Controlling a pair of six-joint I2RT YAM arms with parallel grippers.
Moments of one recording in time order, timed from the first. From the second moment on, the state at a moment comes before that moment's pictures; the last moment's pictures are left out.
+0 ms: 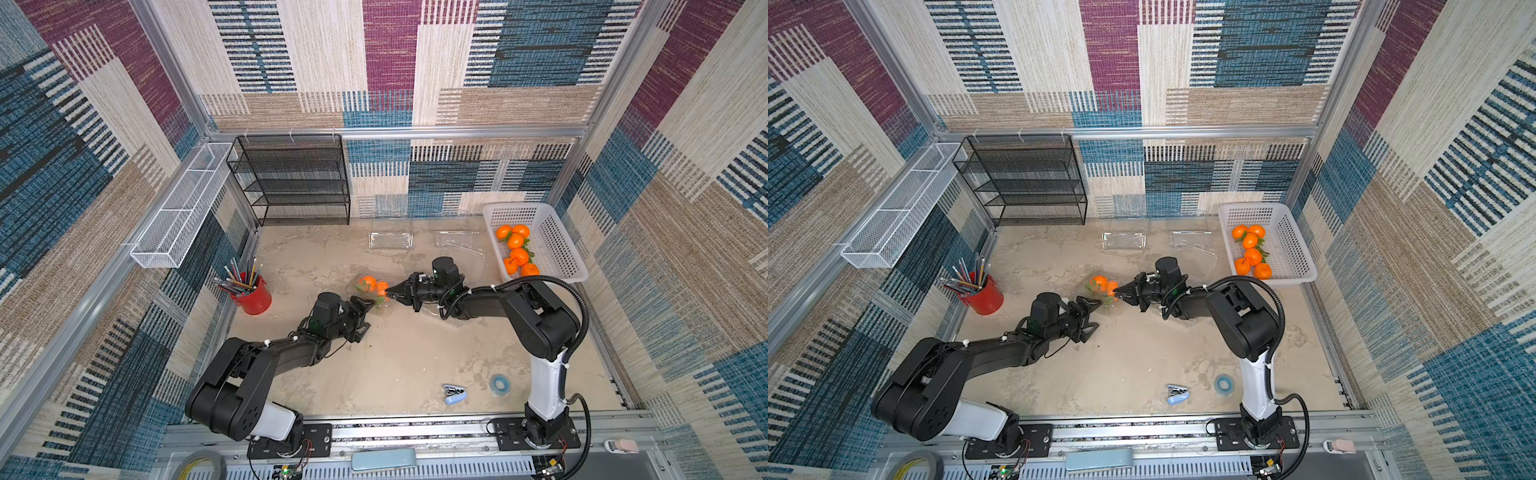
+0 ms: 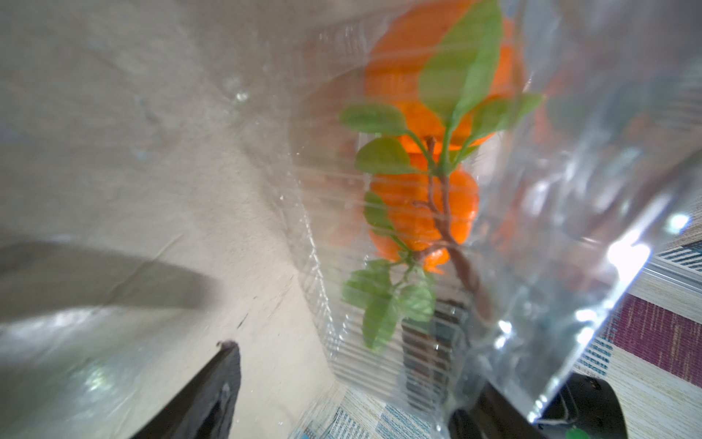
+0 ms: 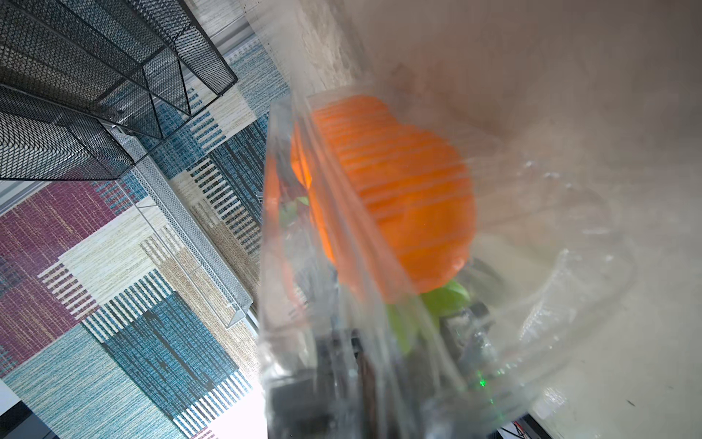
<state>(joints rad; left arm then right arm) -0.38 1.46 0.45 0.43 0.39 -1.51 0.54 1.98 1.00 0.61 -0.83 1.83</state>
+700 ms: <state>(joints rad) -0.38 1.45 0.43 0.40 0.37 -1.50 0.56 1.98 0.96 0.71 -0.83 1.93</state>
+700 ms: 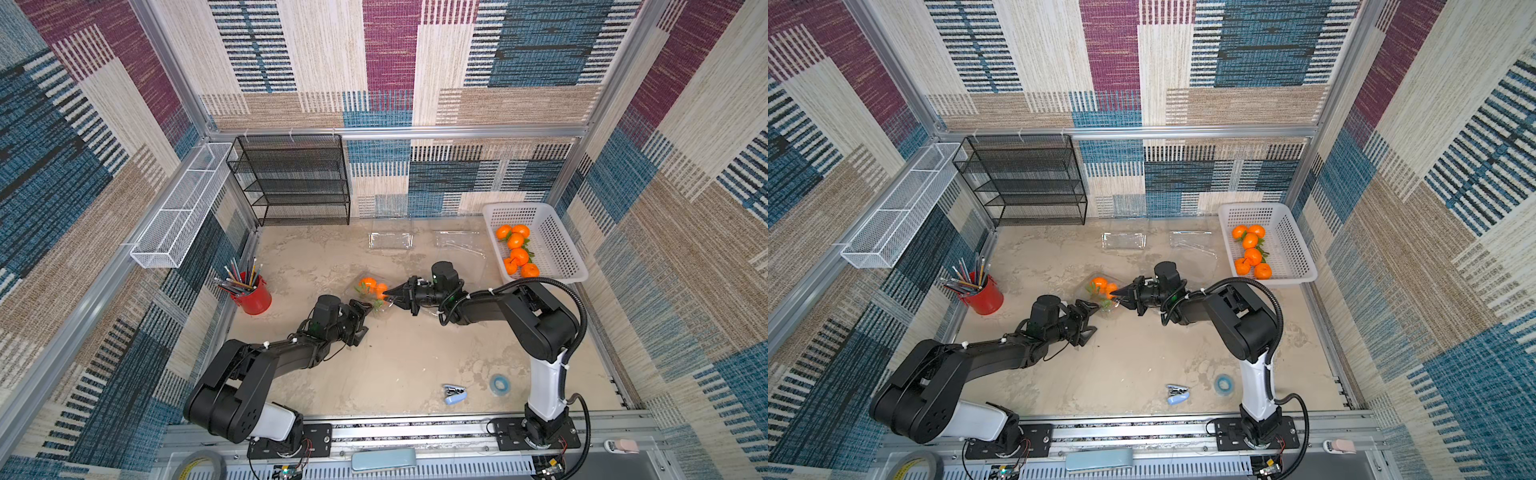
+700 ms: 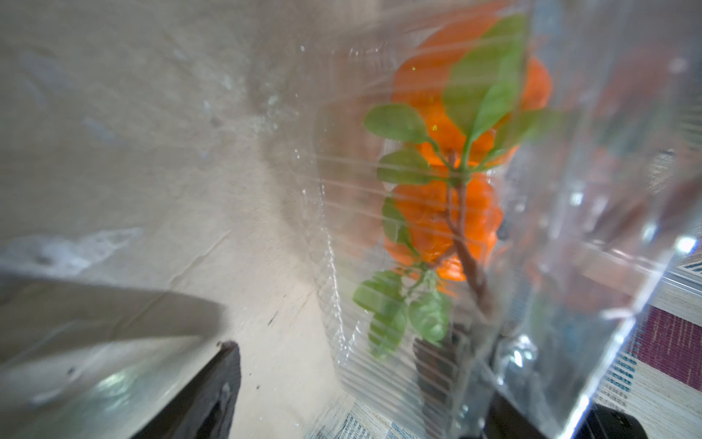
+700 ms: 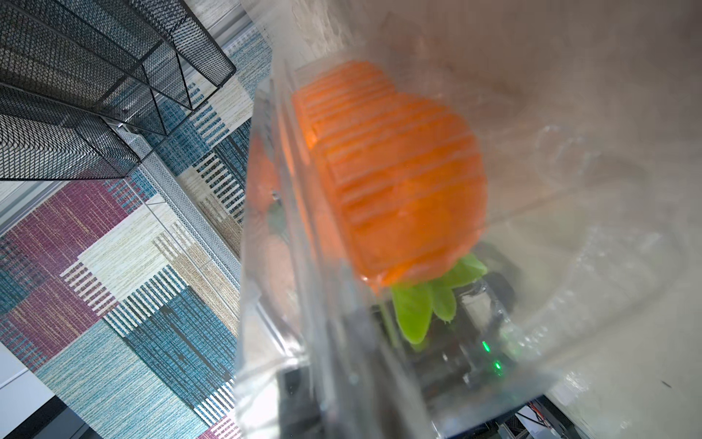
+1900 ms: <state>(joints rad) -0.39 1.47 0.41 0.41 0.35 -1.49 0.60 1.96 0.91 0.79 -0.80 1.98</state>
